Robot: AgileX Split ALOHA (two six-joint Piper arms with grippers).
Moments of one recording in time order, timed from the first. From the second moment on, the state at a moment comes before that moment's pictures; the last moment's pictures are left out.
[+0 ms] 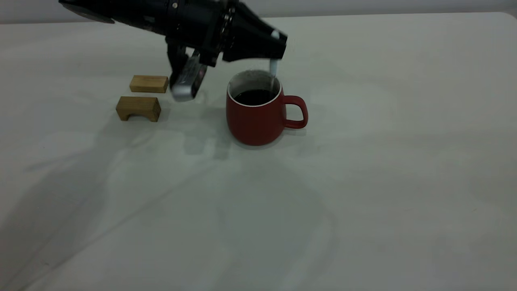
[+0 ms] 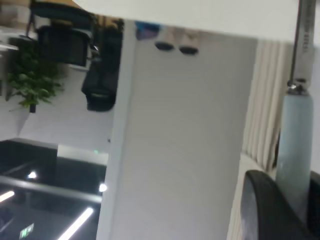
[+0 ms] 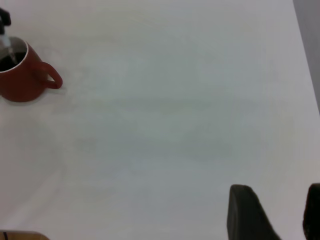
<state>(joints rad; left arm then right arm) -0.21 2.56 -1.64 -1.41 1.15 -0.93 0.02 0.02 -0.47 0.03 1.14 -0.04</state>
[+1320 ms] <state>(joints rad) -0.13 2.56 -1.65 -1.35 1.15 -0.79 0.02 0.02 -0.47 0.03 1.14 -0.04</state>
